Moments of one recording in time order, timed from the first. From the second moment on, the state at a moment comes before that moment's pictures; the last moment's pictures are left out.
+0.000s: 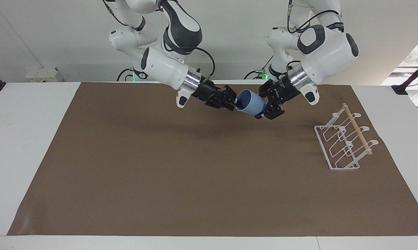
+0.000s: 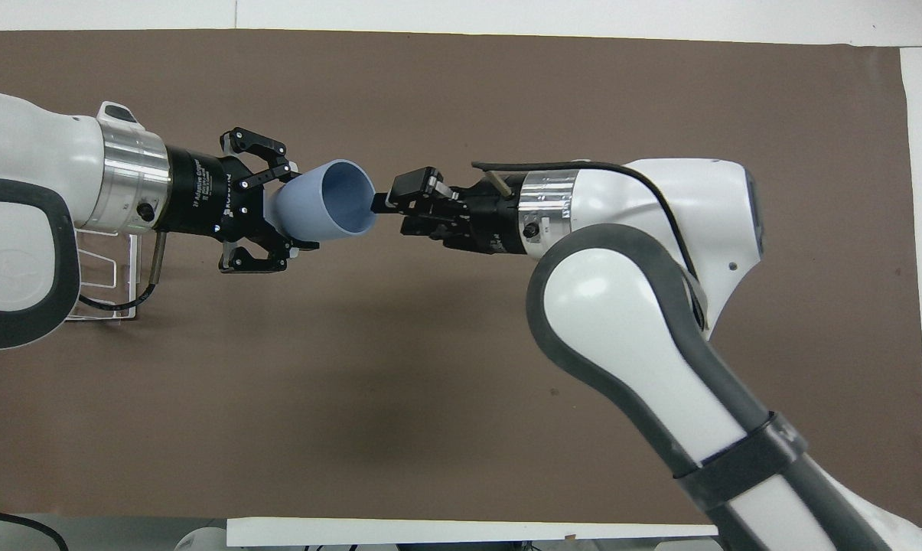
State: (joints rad) left arm -0.26 -0.02 -0.07 -1.89 -0.66 1.98 -1.62; right arm 0.36 0.11 0.11 -1.87 1.09 2.33 0.16
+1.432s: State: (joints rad) left arm -0.33 0.13 -0.08 -1.82 1.23 1.68 -1.78; right arm -0.08 -0.06 0.08 -1.55 -0.07 1.37 0.06
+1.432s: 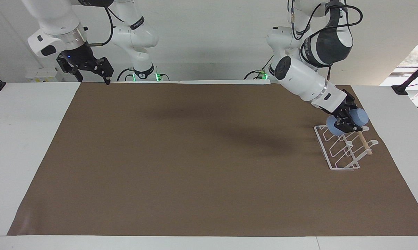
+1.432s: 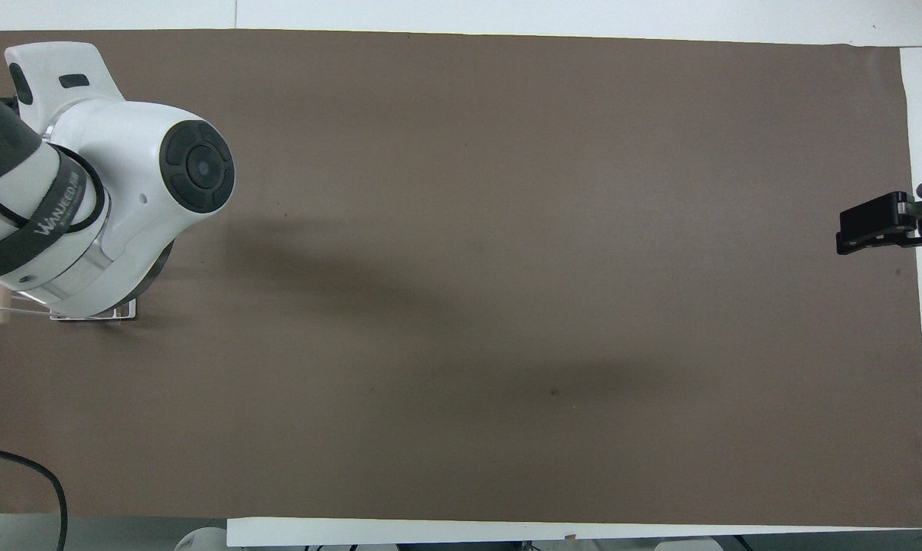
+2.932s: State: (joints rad) left arm -0.30 0.42 -0.08 -1.89 1.45 1.49 -2.26; right arm 0.01 -0.03 -0.05 -1.54 -0.06 1.35 0.01
